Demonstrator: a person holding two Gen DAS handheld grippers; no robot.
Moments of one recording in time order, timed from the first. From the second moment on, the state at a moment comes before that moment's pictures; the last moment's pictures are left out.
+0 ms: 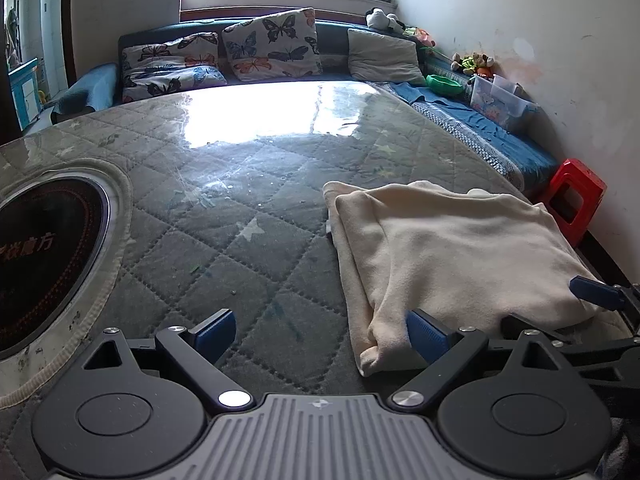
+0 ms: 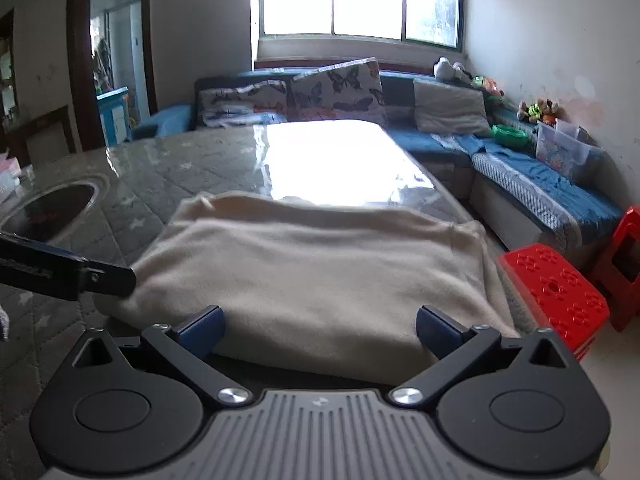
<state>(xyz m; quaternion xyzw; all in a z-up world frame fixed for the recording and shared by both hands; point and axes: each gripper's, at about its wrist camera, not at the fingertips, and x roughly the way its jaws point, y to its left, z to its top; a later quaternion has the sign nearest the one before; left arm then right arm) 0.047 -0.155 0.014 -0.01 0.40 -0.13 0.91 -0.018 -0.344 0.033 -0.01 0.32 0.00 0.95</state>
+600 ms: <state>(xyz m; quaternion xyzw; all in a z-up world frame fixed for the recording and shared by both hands) 0.032 -0.149 0.019 0.00 0.39 -0.14 0.91 -0.032 -0.346 0.037 0.01 0.33 -0.03 0.94</state>
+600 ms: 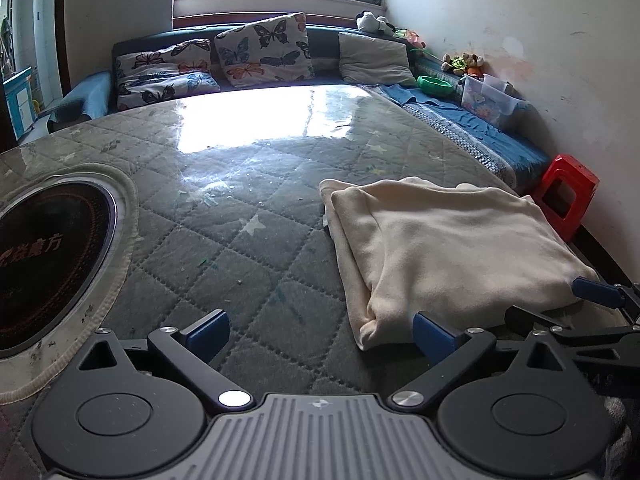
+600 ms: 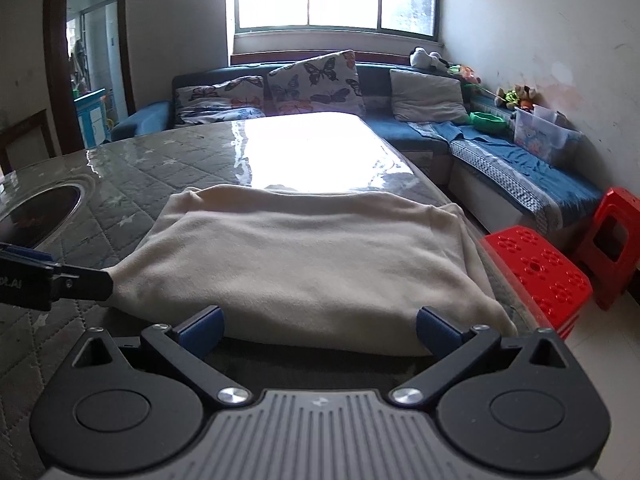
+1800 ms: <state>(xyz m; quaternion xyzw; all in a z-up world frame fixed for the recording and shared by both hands) -0.010 -0.159 0.019 0.04 0.38 -0.18 0.91 -0.063 -0.340 0.035 0.04 0.34 -0.07 0.94</state>
